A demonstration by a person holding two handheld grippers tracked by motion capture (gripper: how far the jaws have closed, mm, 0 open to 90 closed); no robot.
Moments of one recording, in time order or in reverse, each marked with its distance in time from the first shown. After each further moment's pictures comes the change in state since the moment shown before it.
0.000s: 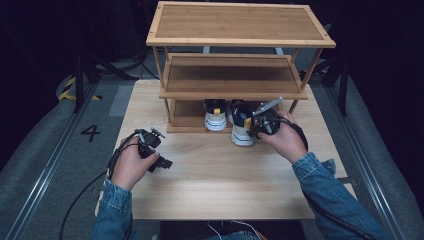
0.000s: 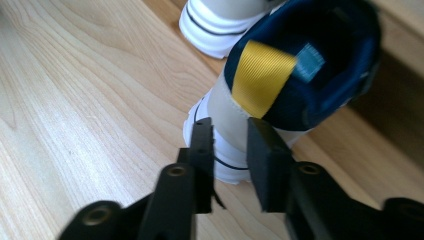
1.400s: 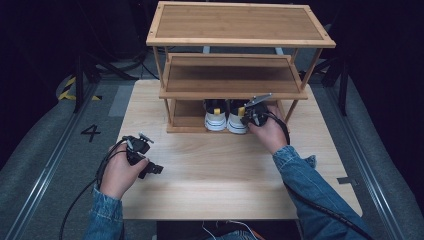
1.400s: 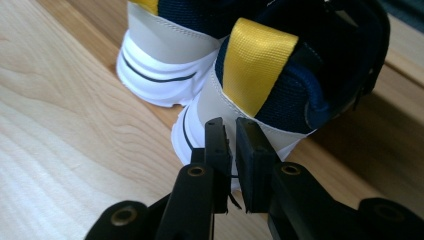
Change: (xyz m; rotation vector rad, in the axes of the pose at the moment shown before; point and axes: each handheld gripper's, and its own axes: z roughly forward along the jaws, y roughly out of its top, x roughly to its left) left arm 0.010 -0.029 -0.009 -0.001 0.019 -0.065; right arm -0.020 0.019 0.044 -0.090 -0.128 0.031
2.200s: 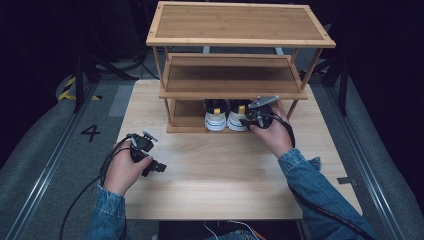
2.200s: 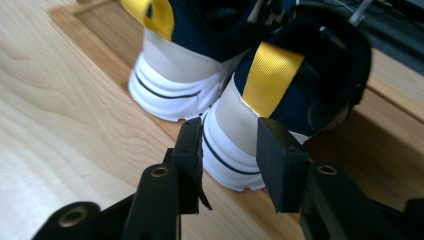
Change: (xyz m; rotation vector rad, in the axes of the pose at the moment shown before) left arm -0.003 0.011 0.005 0.001 -0.021 0.022; right arm 0.004 -0.005 -0.021 -0.103 0.007 -0.009
